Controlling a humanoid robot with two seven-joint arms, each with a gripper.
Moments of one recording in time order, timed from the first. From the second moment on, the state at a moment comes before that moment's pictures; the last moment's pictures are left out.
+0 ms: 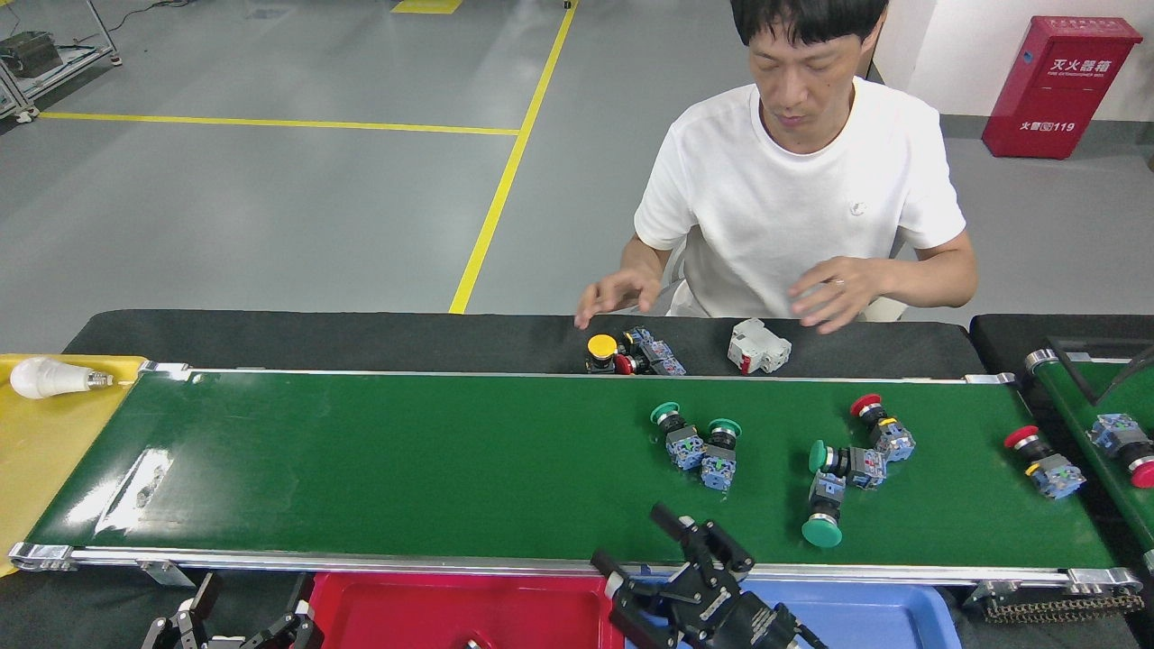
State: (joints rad) left arm 0.35 0.10 0.19 -1.76 -1.38 -0.22 0.06; right arm 0.06 0.06 0.19 -1.66 1.20 -0.29 0.06
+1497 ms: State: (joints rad) left arm -0.20 -0.02 -0.14 -1.26 -1.68 -0.33 0.02; right arm -0.05 0.13 0.32 -1.43 1.37 0.09 0.05
